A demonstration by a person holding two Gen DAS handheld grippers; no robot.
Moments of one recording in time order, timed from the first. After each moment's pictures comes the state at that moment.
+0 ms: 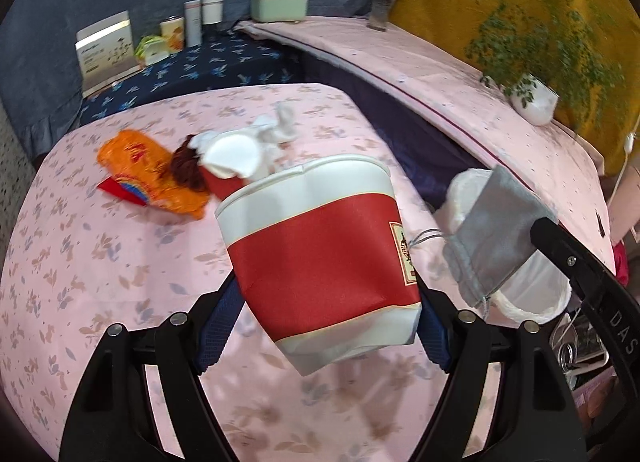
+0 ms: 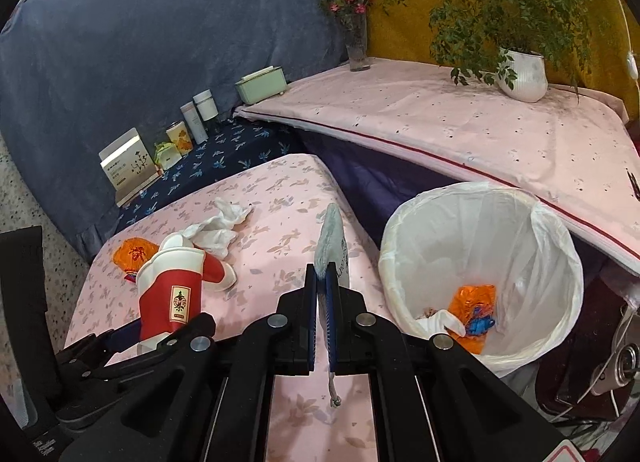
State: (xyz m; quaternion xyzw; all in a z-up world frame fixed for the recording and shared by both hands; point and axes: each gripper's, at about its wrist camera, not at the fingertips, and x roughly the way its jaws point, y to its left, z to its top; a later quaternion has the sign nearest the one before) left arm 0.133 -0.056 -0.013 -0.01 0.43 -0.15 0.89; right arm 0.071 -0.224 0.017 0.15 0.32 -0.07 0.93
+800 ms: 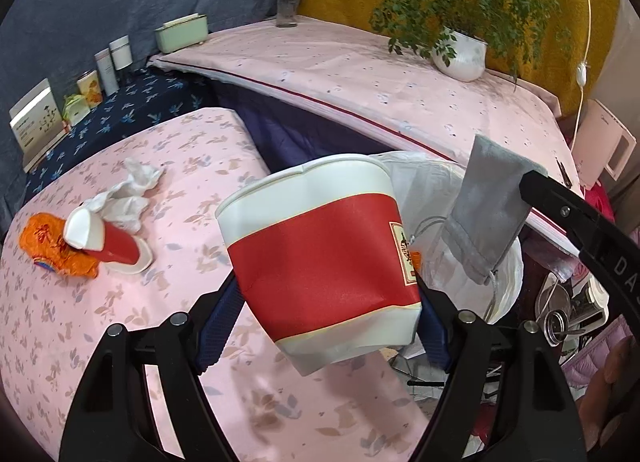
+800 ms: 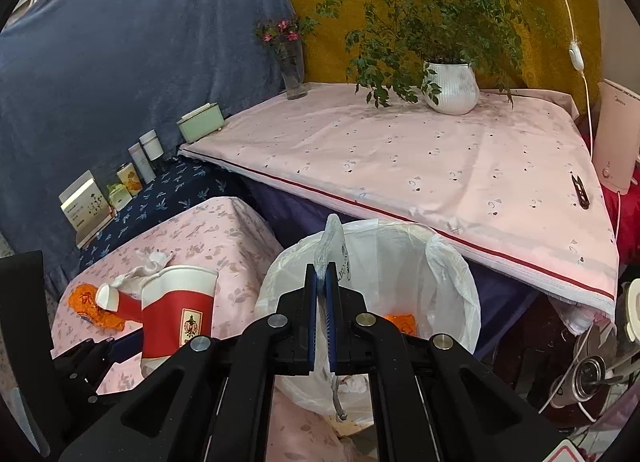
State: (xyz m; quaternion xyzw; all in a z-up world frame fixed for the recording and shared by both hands) left arm 0.120 -0.196 -0.001 0.08 0.41 -0.24 0.88; right arm 0.047 -0.340 0.030 0.16 0.29 -0.14 0.93
